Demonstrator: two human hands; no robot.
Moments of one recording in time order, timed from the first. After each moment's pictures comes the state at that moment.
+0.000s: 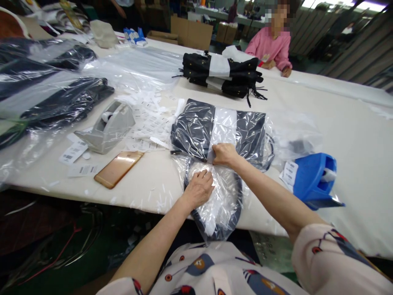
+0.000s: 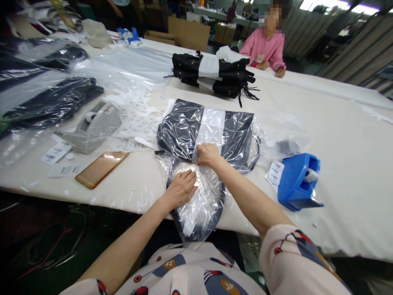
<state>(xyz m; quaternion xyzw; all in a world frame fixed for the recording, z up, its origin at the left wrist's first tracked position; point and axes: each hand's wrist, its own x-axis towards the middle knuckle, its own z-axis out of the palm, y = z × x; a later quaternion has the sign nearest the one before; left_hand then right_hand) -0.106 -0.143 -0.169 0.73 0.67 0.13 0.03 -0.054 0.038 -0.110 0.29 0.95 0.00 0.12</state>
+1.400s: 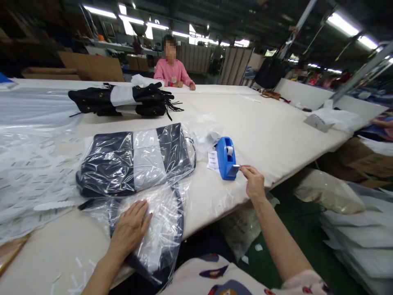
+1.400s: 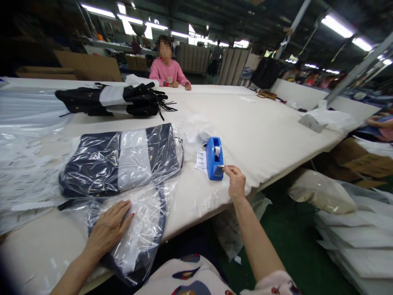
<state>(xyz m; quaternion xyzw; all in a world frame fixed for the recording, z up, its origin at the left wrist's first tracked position) -0.120 -0.135 -0.190 0.77 0.61 0.16 -0.11 0.284 0.010 -0.124 0.59 0.36 -0.35 -0.63</state>
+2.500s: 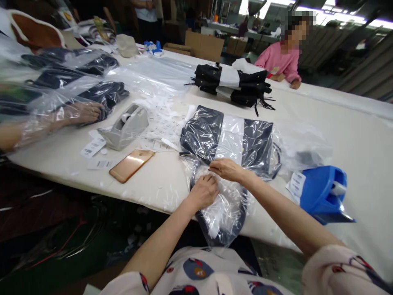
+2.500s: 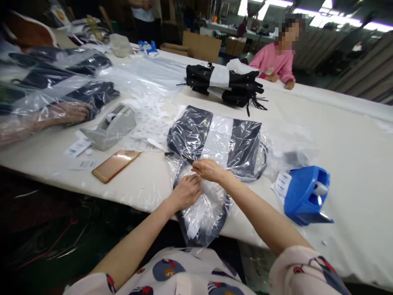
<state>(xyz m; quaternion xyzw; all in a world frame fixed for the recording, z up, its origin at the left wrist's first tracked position) -0.106 -0.146 -0.171 0.73 0.67 0.16 0.02 -0.041 -0.001 -0.098 0.09 0.99 -0.11 0.07</state>
